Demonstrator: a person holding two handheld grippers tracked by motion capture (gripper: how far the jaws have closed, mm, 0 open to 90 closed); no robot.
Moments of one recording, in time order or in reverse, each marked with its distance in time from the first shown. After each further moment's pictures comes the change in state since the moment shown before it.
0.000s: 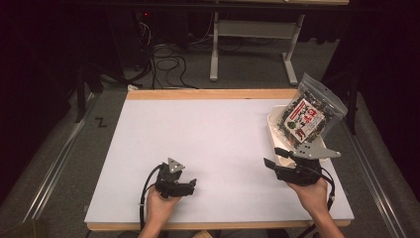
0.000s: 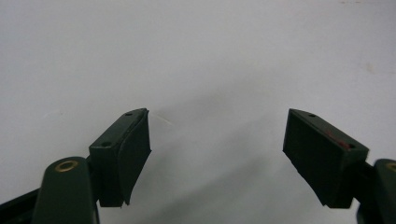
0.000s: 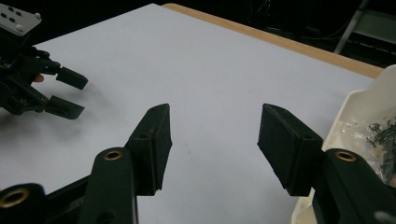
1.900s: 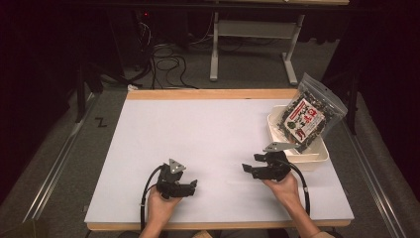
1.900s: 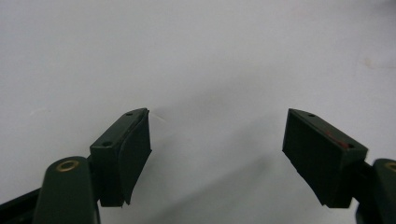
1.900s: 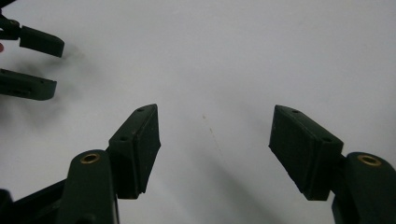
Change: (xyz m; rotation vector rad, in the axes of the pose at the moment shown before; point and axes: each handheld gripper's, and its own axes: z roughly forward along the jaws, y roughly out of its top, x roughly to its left) left arm -0.001 -0.002 0.004 0.003 -0.010 -0.001; right arm -0.002 -0.025 0.089 0.203 0.088 0.125
